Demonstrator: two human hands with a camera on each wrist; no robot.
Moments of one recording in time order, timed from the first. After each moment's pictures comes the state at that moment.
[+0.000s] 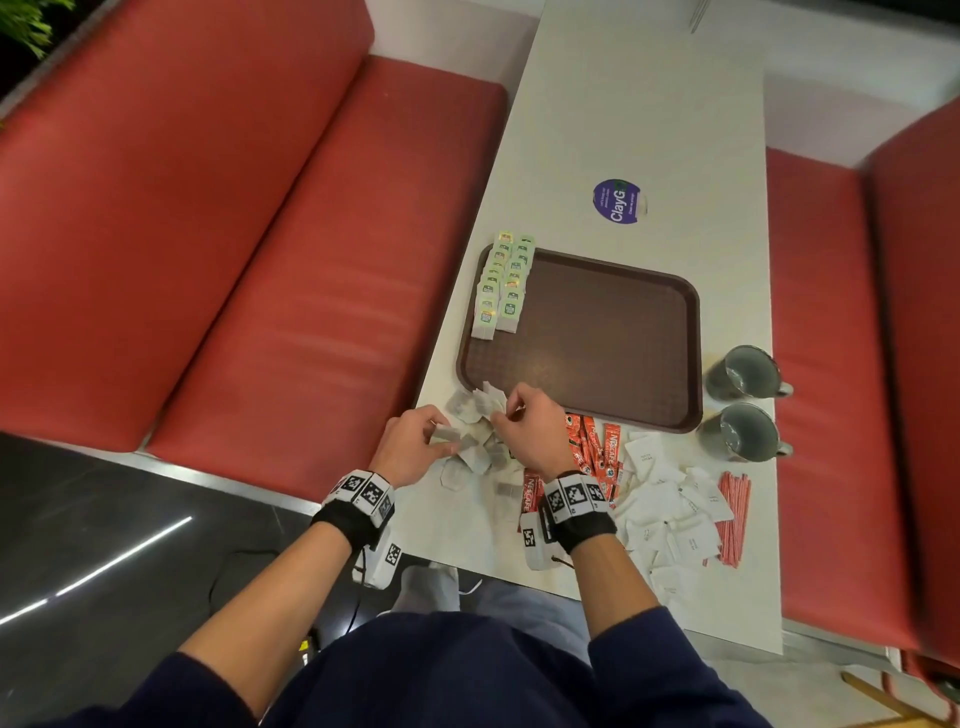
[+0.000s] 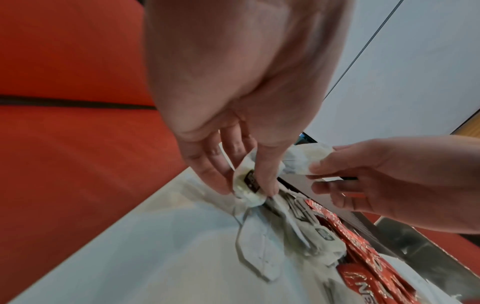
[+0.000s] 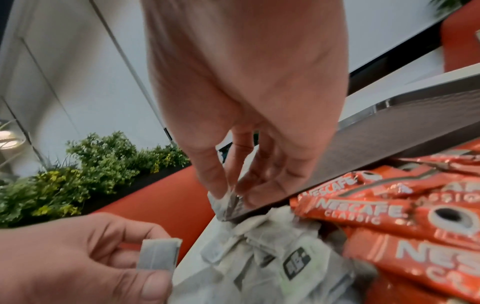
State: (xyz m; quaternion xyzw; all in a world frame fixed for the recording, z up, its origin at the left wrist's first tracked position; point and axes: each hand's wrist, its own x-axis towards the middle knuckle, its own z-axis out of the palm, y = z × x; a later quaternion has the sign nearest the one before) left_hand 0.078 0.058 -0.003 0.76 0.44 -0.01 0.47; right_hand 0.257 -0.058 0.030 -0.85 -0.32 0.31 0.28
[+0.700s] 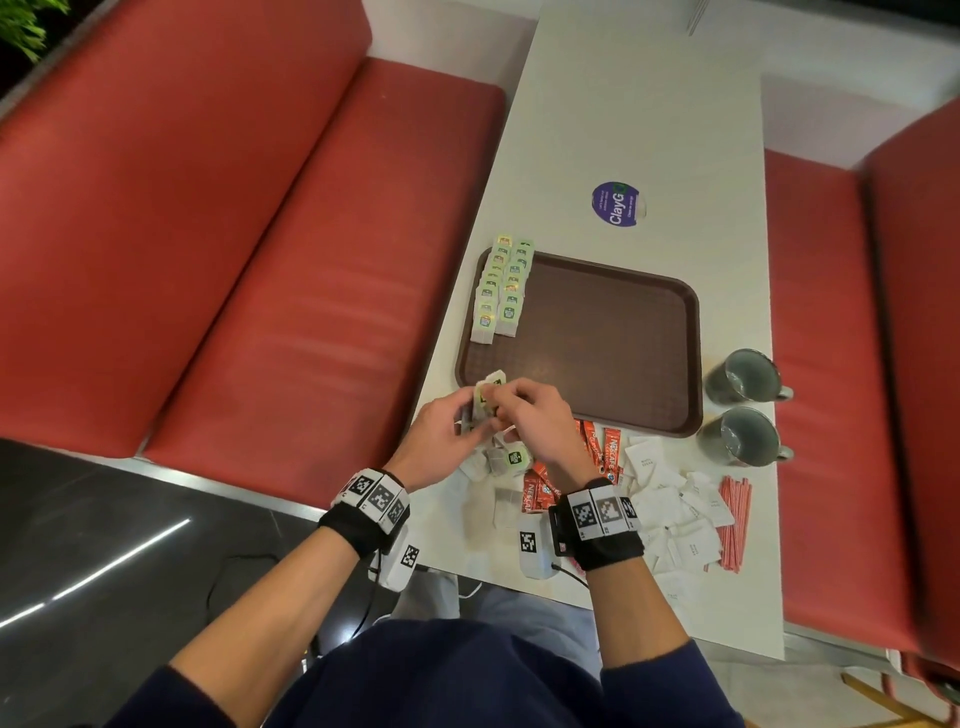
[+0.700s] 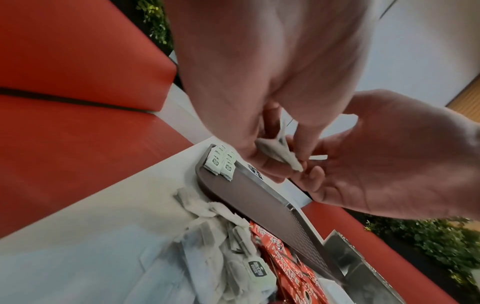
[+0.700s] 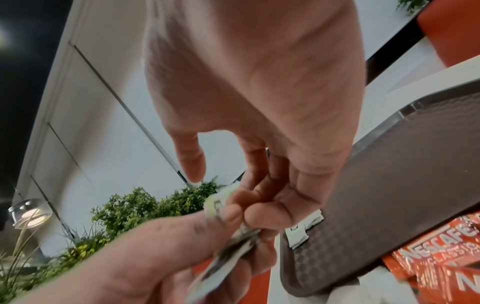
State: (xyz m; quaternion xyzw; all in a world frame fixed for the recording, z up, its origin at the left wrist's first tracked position) left_hand 0.108 0.042 0.049 0.74 0.30 0.11 0.59; right_hand 0.255 -0.054 0.094 -0.77 -0.21 0.43 0.42
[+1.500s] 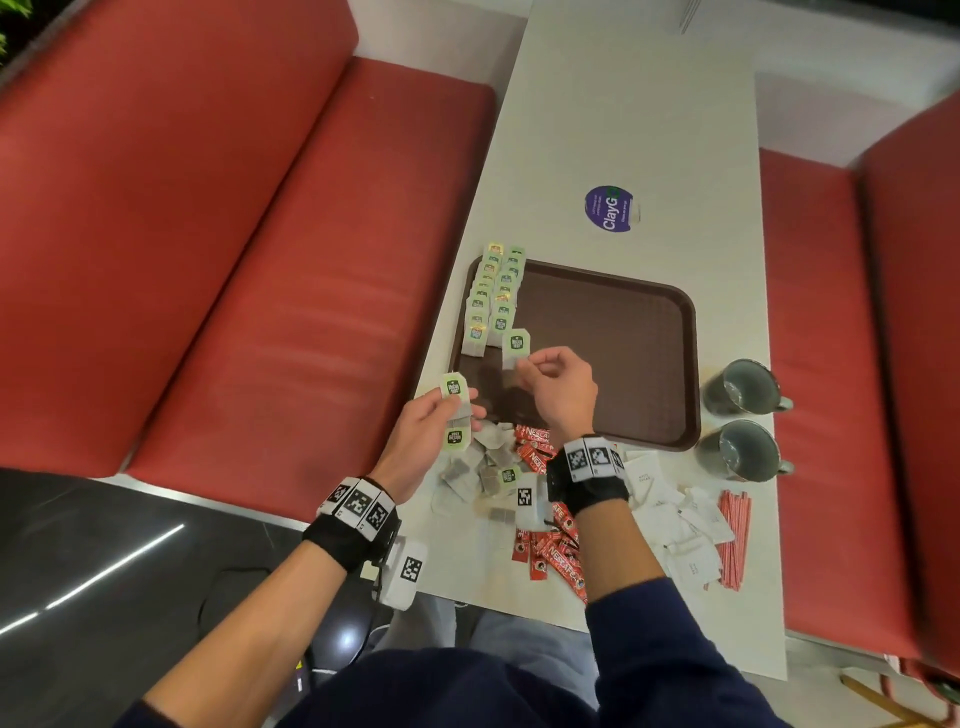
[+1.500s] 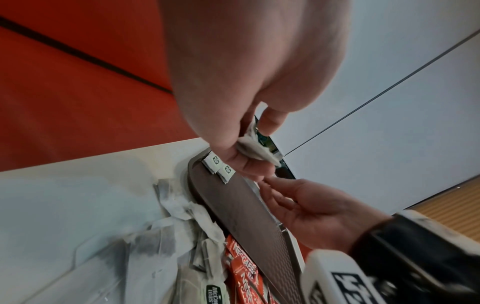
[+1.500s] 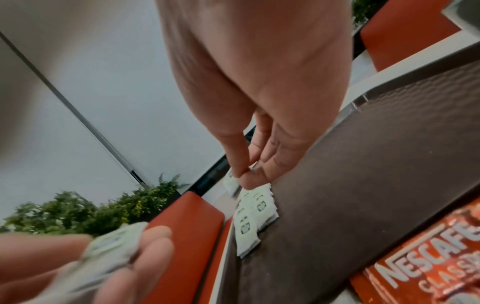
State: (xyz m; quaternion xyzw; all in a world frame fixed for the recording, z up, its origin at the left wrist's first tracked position) left_hand 0.130 0.059 0.041 0.50 0.42 0.15 0.74; right_hand 0.325 -0.015 0.032 -0.83 -0.11 0.26 0.47
